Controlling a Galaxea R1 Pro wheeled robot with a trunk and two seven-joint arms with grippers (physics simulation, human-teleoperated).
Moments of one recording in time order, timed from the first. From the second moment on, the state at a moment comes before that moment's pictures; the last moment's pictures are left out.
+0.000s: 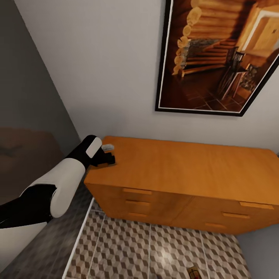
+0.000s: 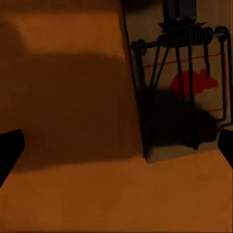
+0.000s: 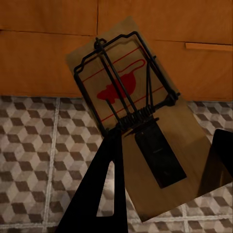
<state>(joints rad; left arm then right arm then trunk) -1.34 -0.08 0.00 -0.39 0.47 1.01 0.44 -0.19 0.07 0.52 -0.02 -0.42 -1.05 -0.30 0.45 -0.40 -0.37</state>
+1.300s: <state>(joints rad) -1.34 -0.08 -0.01 -0.39 0.42 1.02 0.44 -0.19 0.07 0.52 -0.02 -0.42 -1.04 -0.30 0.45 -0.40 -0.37</state>
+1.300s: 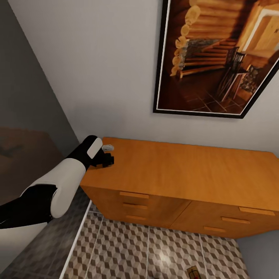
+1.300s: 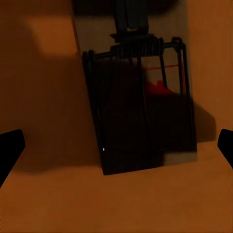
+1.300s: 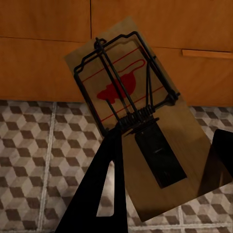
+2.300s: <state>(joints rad) -1.34 -0.08 -0.01 -0.39 0.42 1.02 0.44 -0.19 0.07 0.52 -0.02 -0.42 -1.04 -0.30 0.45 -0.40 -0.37</state>
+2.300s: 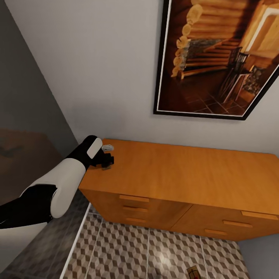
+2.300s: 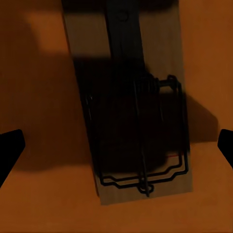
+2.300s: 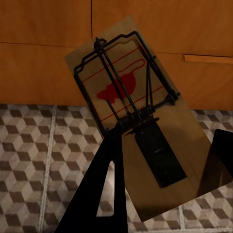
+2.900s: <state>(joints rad) -1.34 -0.08 -0.01 -0.39 0.44 1.01 0.44 -0.19 0.07 0.52 -0.02 -0.42 -1.04 -0.30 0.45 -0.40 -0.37</state>
